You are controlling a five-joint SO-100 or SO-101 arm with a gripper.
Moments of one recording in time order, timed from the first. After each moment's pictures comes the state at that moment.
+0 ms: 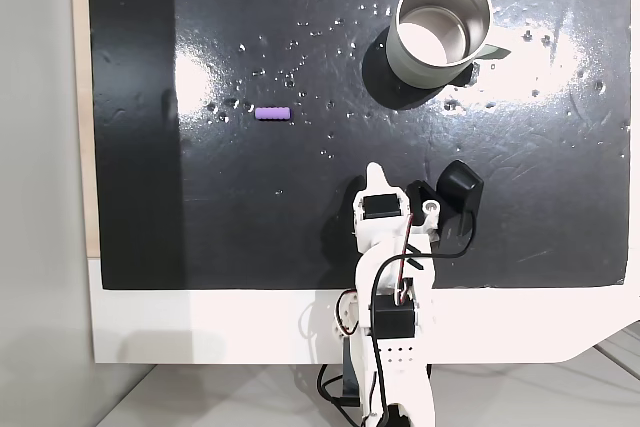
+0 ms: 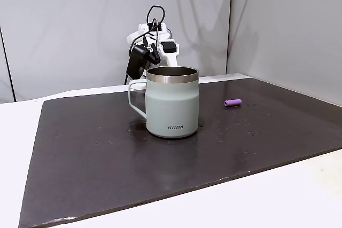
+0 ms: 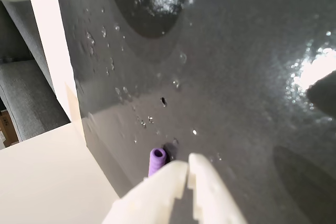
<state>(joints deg) -3.7 189.7 175.3 53.4 -2.9</state>
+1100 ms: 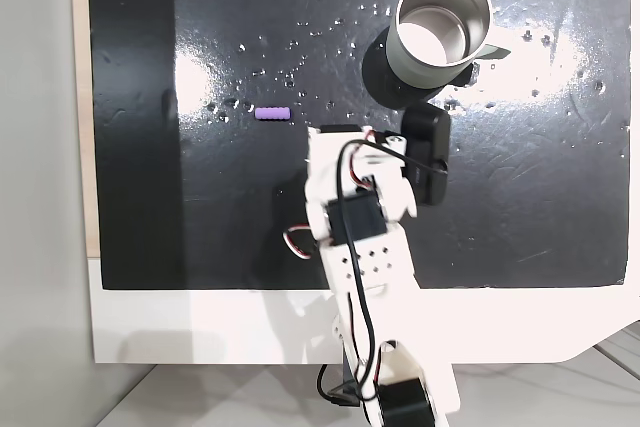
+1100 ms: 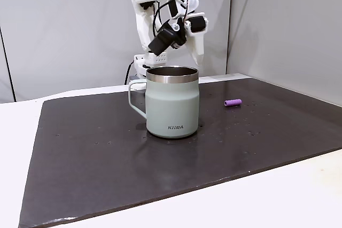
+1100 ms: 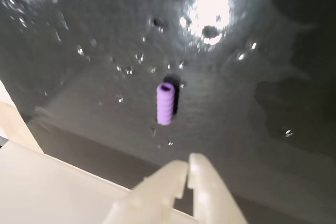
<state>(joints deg) -18.5 114.3 108.1 73.7 15.5</state>
